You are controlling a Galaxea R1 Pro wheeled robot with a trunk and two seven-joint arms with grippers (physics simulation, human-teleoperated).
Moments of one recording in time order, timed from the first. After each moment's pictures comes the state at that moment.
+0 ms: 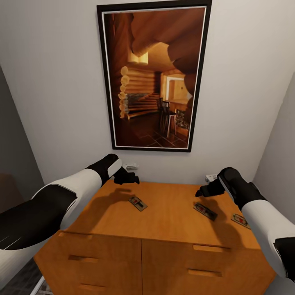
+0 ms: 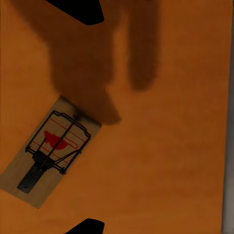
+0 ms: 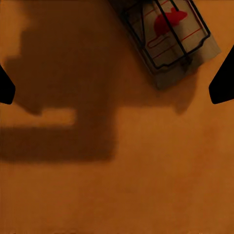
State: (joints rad) left arm -1.39 -0.16 -0.39 -0.08 0.53 0.87 -0.01; right arm -1.04 -0.24 0.19 -0.67 0.15 1.05 0.54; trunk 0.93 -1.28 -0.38
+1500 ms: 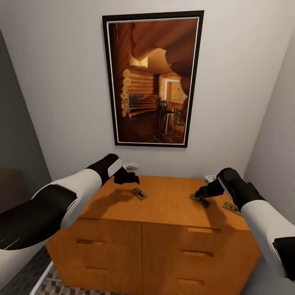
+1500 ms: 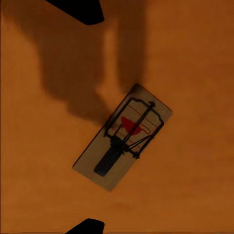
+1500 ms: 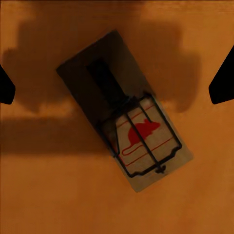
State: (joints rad) left arm -1.39 -0.16 -0.39 -0.08 0.53 0.87 -0.01; right arm -1.04 -0.23 0.19 -0.66 0.15 1.05 0.54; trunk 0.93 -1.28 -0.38
